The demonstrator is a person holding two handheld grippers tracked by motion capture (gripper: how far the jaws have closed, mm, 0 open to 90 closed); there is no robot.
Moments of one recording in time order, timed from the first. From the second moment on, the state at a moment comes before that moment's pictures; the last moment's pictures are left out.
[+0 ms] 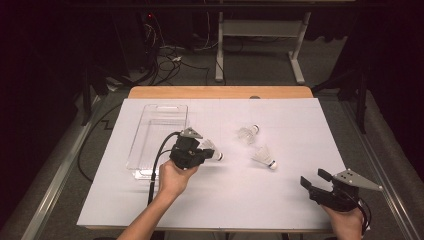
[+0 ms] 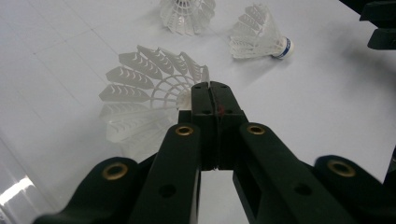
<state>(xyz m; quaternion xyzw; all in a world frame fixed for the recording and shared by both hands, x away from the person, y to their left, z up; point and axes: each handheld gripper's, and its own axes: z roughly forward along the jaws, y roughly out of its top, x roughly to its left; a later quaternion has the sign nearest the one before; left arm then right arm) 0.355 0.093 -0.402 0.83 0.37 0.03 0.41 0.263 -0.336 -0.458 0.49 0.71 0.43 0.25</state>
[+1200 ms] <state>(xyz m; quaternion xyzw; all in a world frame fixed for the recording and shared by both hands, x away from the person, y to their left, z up) 0.394 0.106 -0.406 0.83 0.42 0.04 0.37 0.264 -0.334 -0.459 0.49 0.72 0.43 0.25</state>
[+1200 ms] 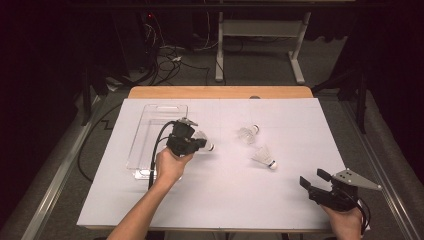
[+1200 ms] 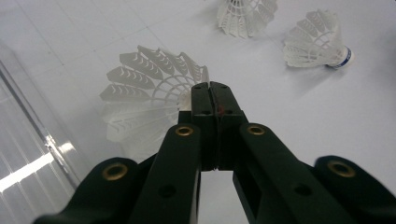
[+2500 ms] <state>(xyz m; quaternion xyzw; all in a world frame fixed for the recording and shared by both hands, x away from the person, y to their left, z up) 0.425 0.104 -0.408 0.83 0.45 0.07 0.32 0.264 -0.335 -0.459 0.49 0.72 0.43 0.24</state>
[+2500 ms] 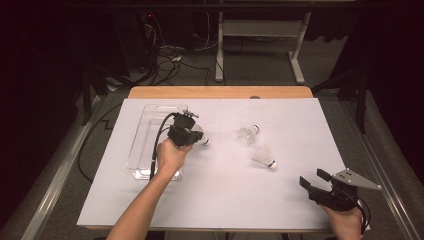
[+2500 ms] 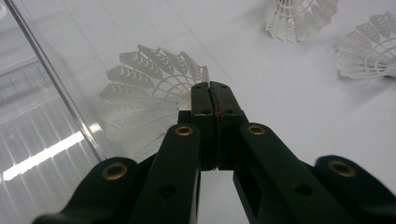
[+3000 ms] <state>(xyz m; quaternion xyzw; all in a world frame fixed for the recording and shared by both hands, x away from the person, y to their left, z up) 0.427 0.099 -0.411 0.83 0.45 0.07 0.32 0.264 -0.335 -0.459 0.49 0.72 0.43 0.24</state>
